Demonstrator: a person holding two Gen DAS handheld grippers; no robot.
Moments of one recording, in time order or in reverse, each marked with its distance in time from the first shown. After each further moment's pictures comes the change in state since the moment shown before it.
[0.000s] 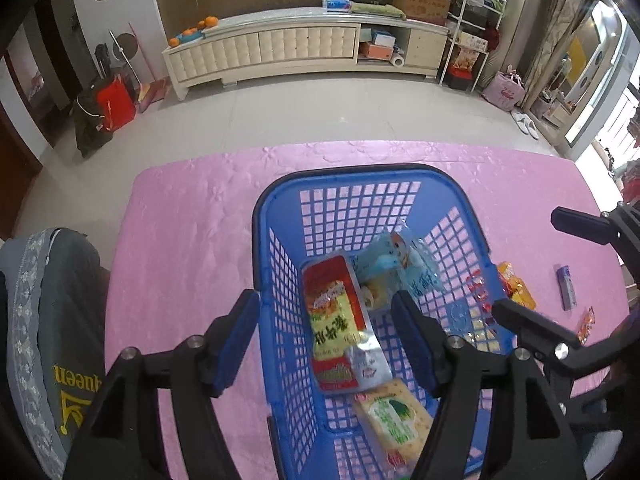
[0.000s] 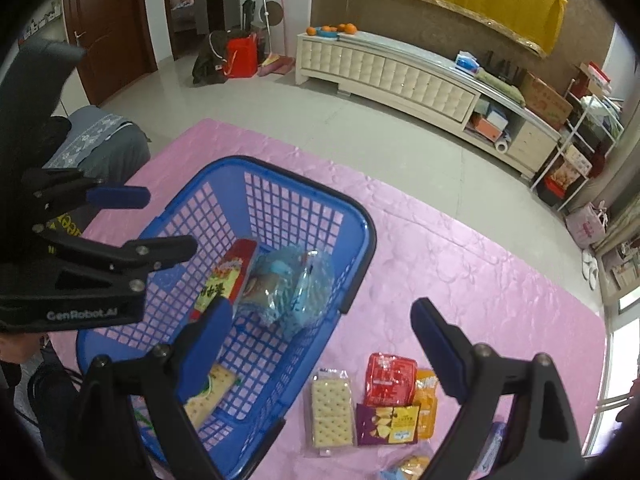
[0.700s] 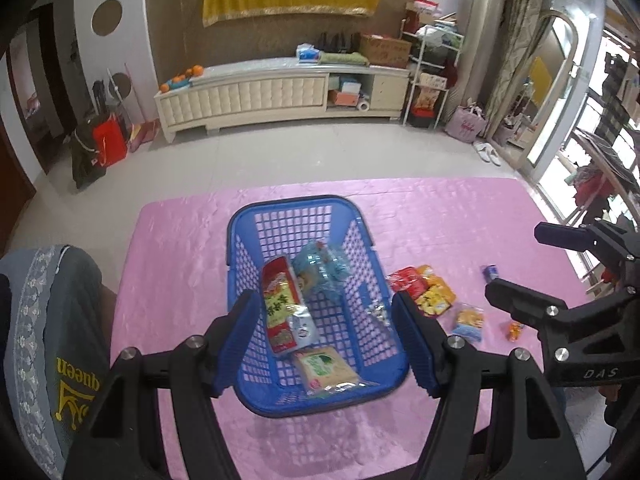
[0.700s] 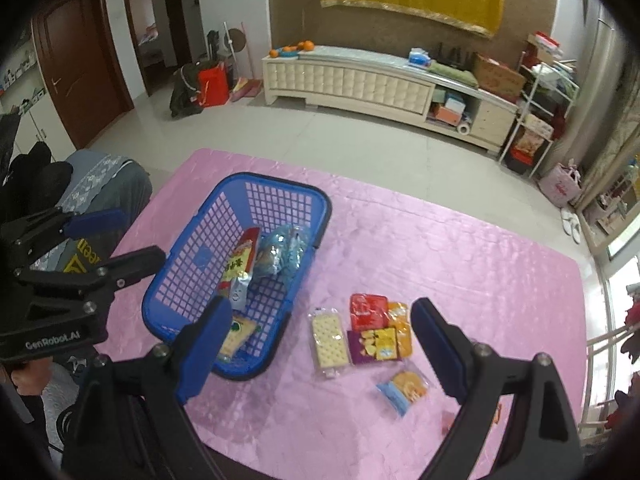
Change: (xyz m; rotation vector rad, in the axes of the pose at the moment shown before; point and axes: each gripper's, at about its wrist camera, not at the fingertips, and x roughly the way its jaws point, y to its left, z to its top) left arm -0.127 -0.056 -0.040 0.037 -0.170 -0.072; right arm -0.125 -0.013 -0.045 0.164 -0.053 -0.039
